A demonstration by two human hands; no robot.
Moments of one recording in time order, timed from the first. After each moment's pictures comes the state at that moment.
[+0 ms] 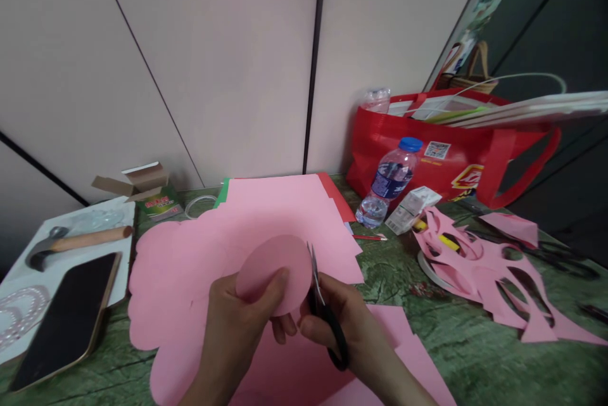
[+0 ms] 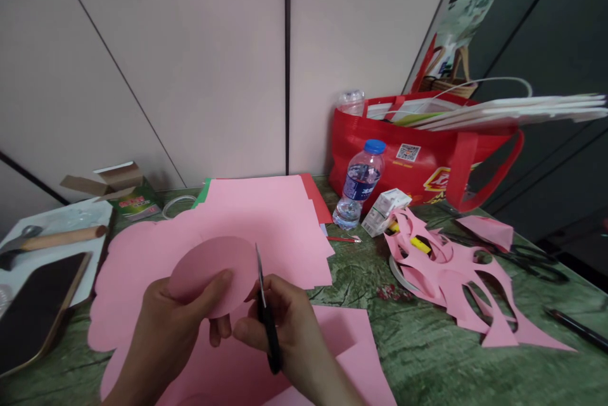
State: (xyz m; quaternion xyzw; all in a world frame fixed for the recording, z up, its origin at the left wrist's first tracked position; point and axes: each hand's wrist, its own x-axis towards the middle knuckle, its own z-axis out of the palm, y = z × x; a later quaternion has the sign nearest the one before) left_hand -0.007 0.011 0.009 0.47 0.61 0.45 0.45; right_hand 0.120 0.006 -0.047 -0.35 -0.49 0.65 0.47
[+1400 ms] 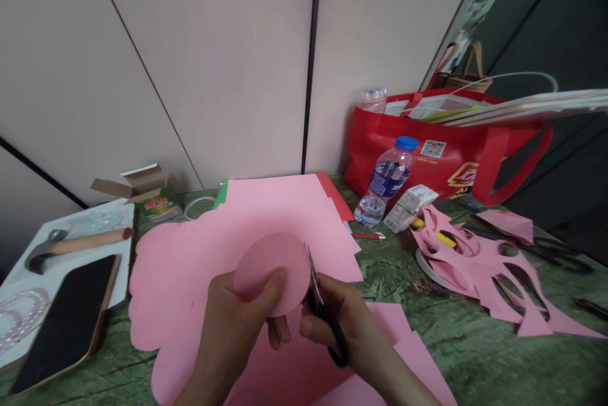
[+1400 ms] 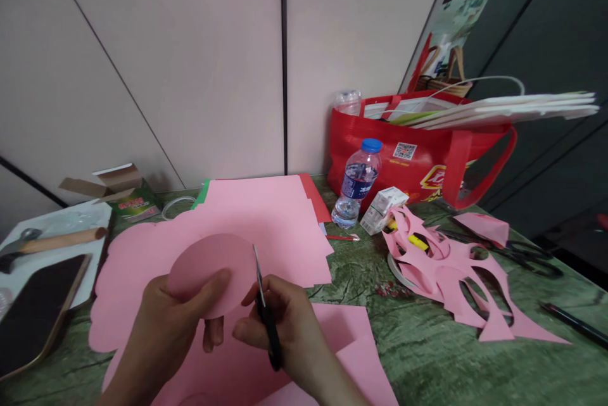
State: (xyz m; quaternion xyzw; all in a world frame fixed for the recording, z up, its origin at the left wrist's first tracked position) left_hand -0.010 0.010 0.015 0.47 0.62 0.42 0.47; right_hand 0.122 0.007 -0.046 -0.36 -0.51 0.63 0.46
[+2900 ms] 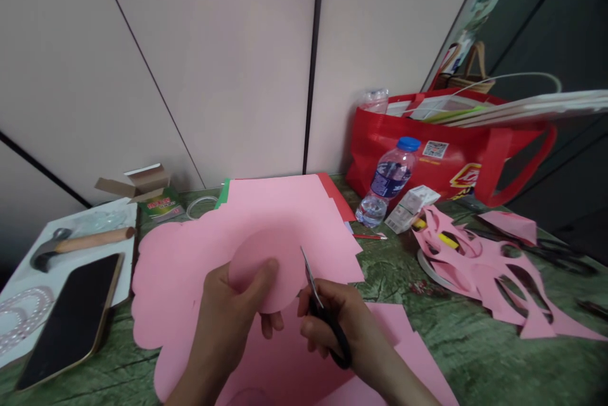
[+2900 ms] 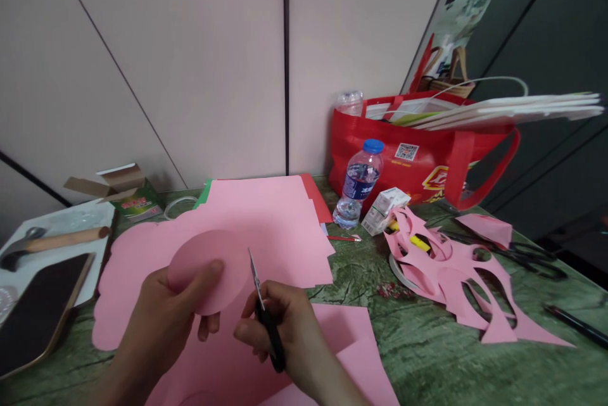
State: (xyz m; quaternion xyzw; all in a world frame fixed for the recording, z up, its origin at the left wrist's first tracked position) left_hand -0.016 0.015 0.018 0.47 0.61 0.43 0.46; right_hand 0.116 0.005 -0.043 -0.44 -0.48 0.64 0.41
